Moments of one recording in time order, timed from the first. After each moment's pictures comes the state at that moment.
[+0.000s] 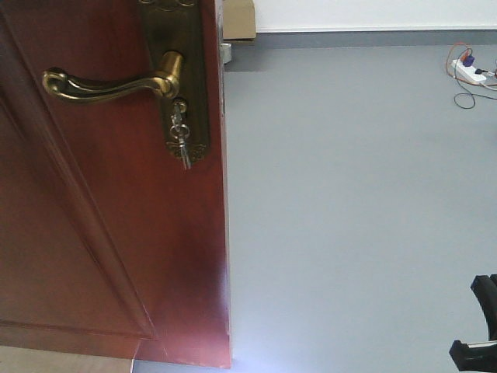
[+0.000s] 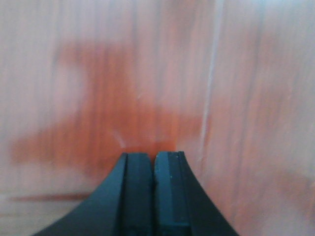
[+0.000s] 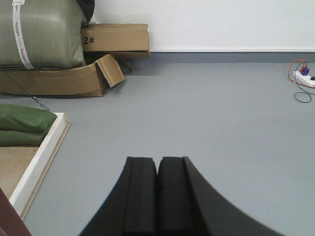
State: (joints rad) left arm -0.07 0.94 -1.02 -1.59 0.20 1.40; right arm 0.06 -0.01 0.03 0.07 0.38 -0.06
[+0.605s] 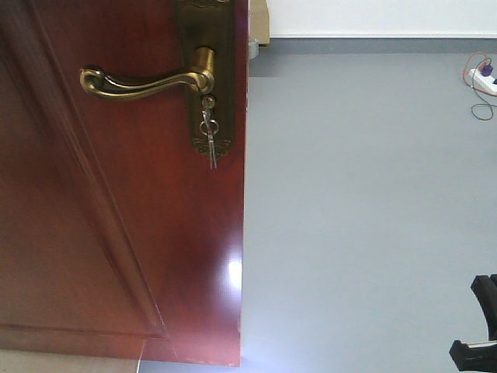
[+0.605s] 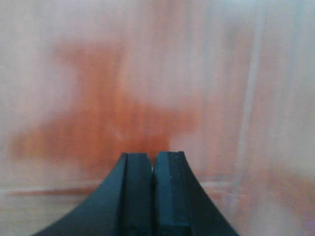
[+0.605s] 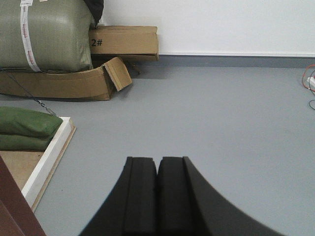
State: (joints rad) left arm -0.07 0.94 -1.02 -1.59 0.20 1.40; right arm 0.06 -0.01 0.03 0.07 0.38 -0.06
